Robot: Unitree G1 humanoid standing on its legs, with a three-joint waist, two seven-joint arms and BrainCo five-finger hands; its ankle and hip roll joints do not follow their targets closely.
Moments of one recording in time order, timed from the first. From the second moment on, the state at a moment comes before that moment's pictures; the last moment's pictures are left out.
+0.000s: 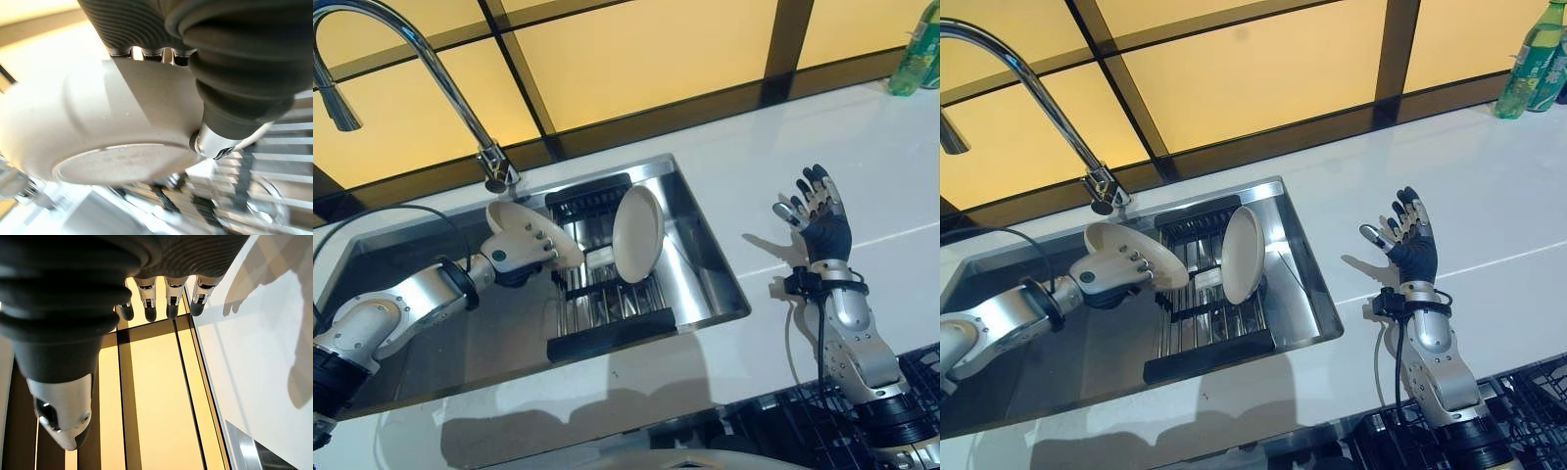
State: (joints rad) left arm -0.20 1.16 -0.28 -0.06 0.93 -0.38 0.12; right arm -0.05 -0.58 0.09 -0.17 0.56 -0.17 -0.33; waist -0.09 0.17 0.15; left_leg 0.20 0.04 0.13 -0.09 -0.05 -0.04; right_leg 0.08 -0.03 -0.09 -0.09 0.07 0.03
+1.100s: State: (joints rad) left arm -0.21 0.86 -0.12 -0.41 -0.26 -0.39 -0.34; right arm -0.26 -0.77 0.16 -0.40 0.33 -0.21 0.09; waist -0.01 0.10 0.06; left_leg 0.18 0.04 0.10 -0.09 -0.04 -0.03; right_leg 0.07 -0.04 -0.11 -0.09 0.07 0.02
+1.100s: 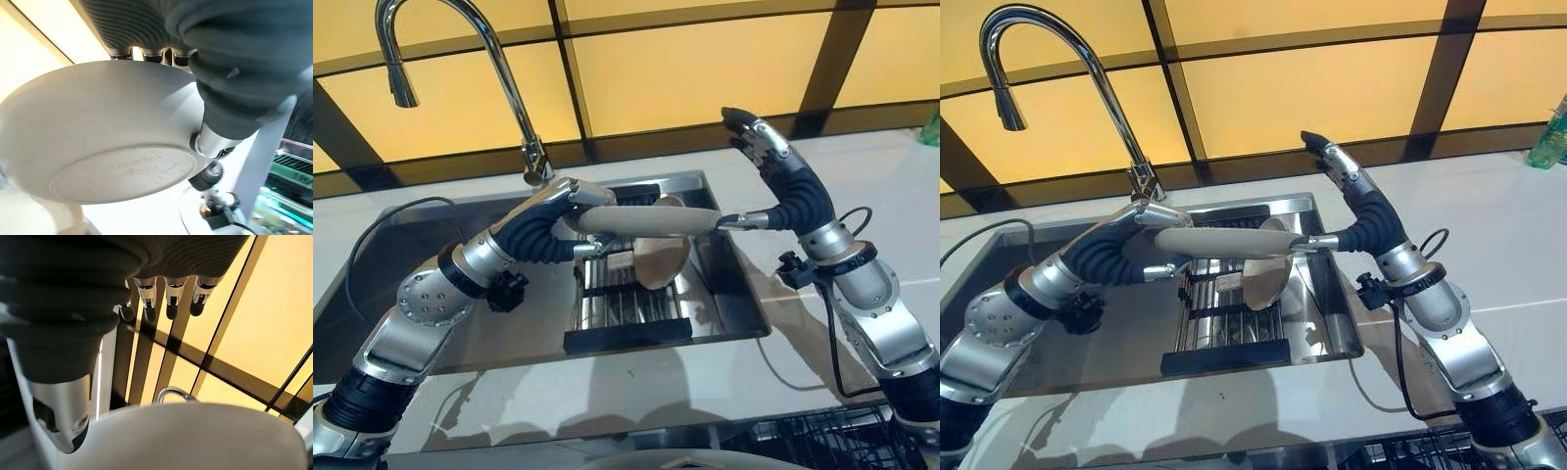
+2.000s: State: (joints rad) left arm -0.23 0.85 -0.13 -0.41 -0.38 -0.36 -0.41; right arm -0.40 -0.87 0.27 -0.47 0.38 -0.17 0.47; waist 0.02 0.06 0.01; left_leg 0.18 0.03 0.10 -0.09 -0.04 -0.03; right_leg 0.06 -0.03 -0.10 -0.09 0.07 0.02
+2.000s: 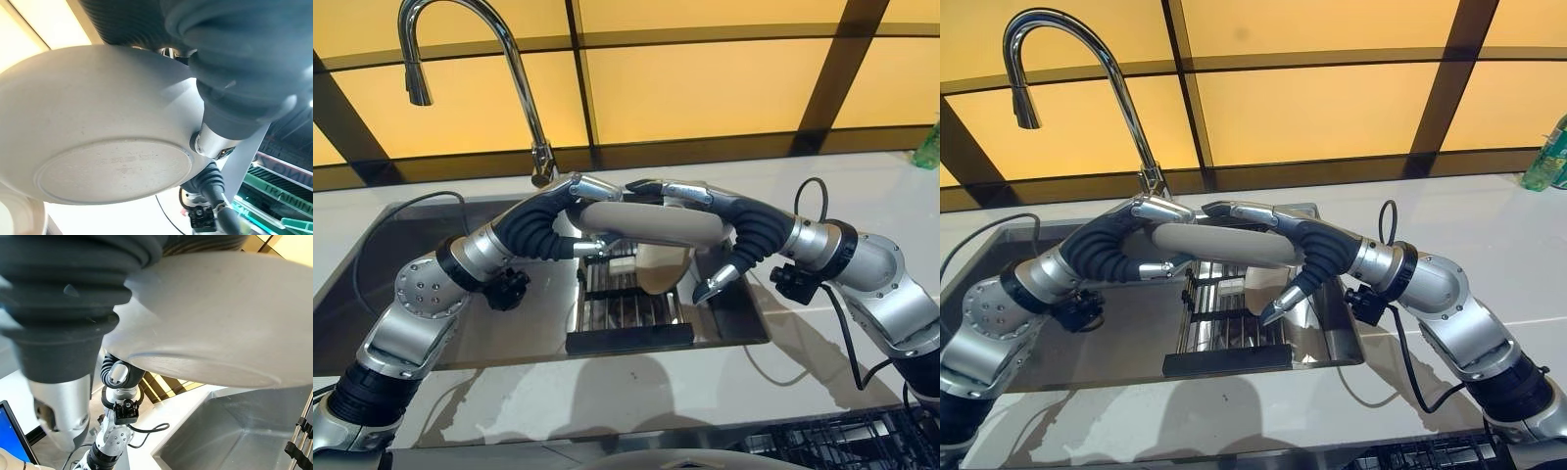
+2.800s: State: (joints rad) left arm -0.23 0.82 -0.13 -0.42 -0.39 -0.36 -0.42; right arm -0.38 -0.82 0.27 -0.46 0.16 0.00 0.35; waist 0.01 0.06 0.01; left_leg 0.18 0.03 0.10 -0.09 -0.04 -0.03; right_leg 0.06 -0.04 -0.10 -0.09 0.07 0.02
